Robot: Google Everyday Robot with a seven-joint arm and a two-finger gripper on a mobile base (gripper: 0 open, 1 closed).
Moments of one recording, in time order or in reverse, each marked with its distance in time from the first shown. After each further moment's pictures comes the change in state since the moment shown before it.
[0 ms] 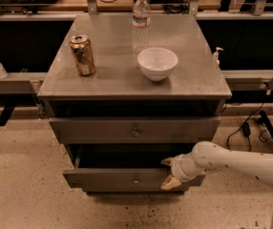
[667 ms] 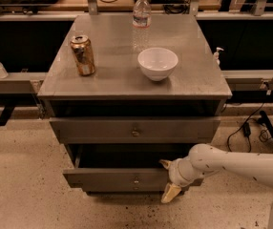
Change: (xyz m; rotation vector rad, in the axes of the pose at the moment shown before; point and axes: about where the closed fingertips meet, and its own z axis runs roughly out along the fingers) arm -0.010 0.025 0.006 -0.070 0.004 -0.016
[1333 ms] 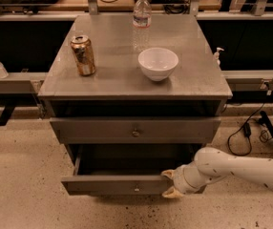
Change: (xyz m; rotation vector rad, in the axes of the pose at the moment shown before) arm 0.003 0.044 -0.017 -0.087 0.001 0.011
